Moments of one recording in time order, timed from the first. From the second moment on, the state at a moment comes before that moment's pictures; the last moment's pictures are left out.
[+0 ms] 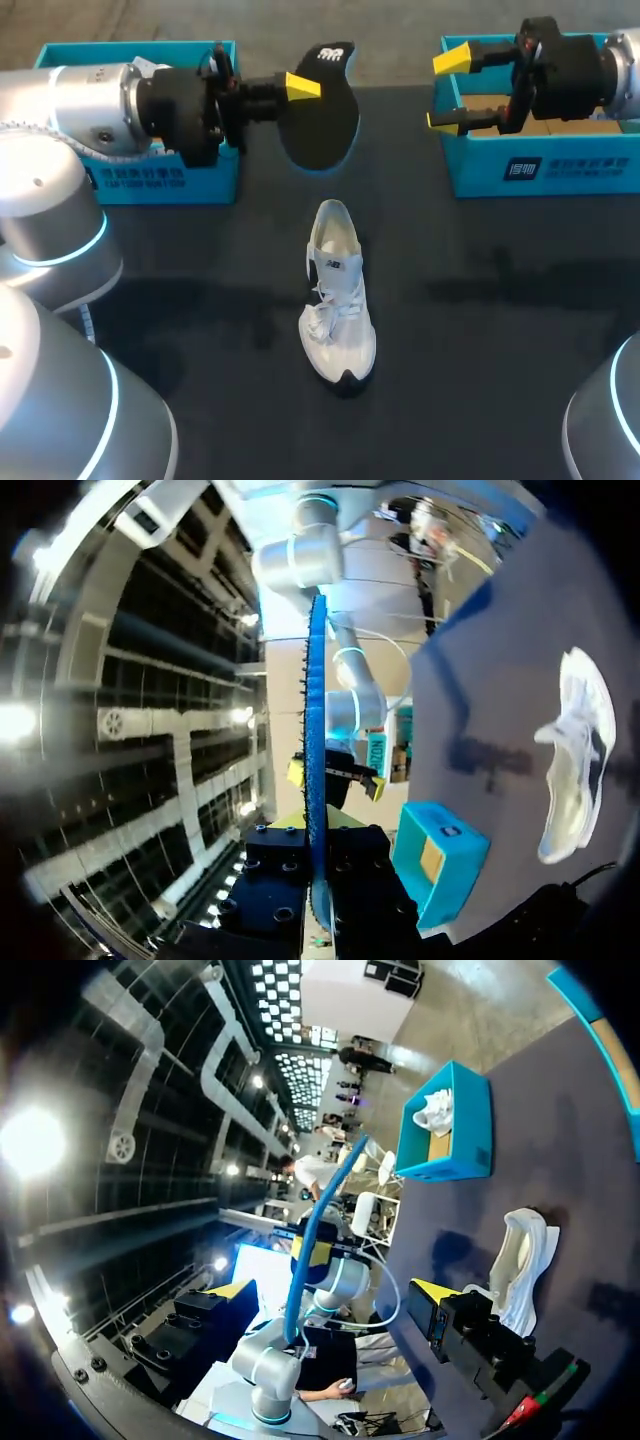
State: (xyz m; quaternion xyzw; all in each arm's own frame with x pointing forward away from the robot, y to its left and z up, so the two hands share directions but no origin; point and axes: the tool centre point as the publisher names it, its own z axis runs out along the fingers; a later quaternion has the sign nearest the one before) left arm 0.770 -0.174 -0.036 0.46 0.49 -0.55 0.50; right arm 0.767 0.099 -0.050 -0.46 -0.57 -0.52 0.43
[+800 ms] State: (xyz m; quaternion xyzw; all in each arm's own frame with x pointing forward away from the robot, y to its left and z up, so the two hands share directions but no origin) left arm 0.747 -0.171 -0.057 0.30 0.62 -0.70 0.21; right arm 0.767 0.098 -0.049 -0.46 -0.57 -0.52 0.43
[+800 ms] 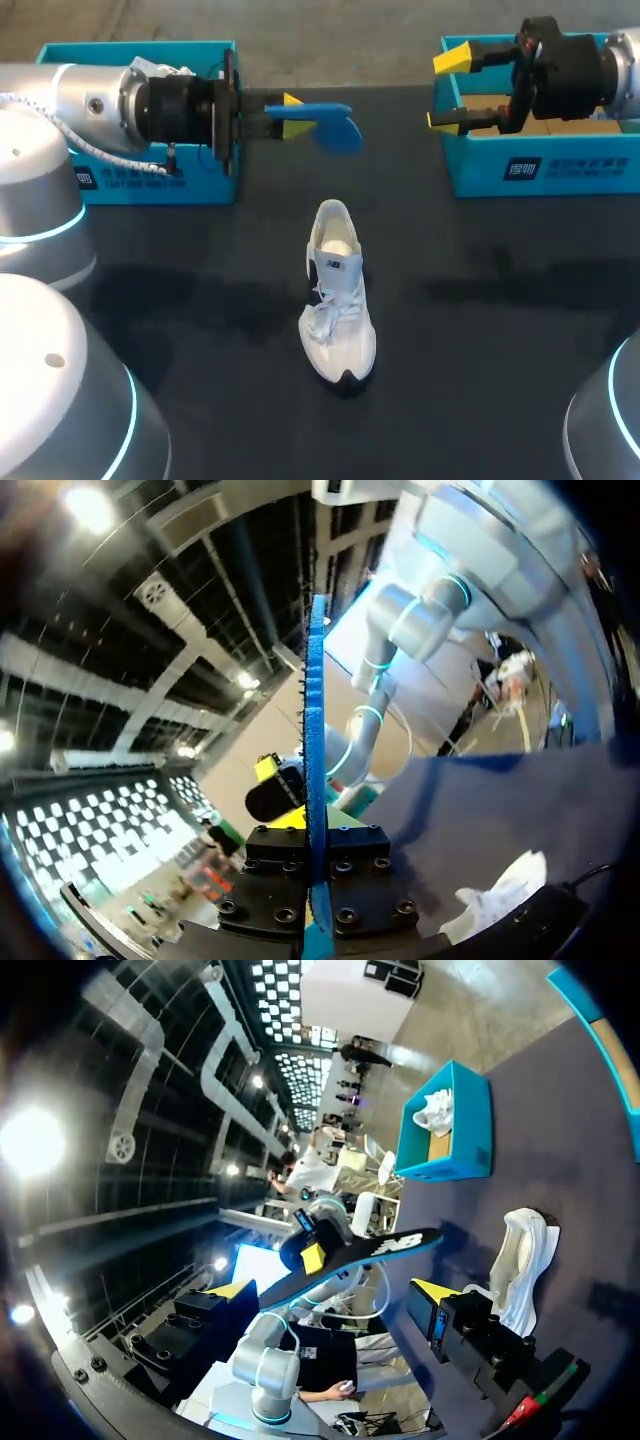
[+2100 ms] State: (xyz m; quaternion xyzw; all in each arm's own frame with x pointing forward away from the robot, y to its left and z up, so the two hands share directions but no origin) left arm 0.755 -0.171 -0.063 -0.09 0.61 -0.73 -0.28; right arm 0.767 0.098 -0.050 -0.46 -0.57 -0.52 0.43
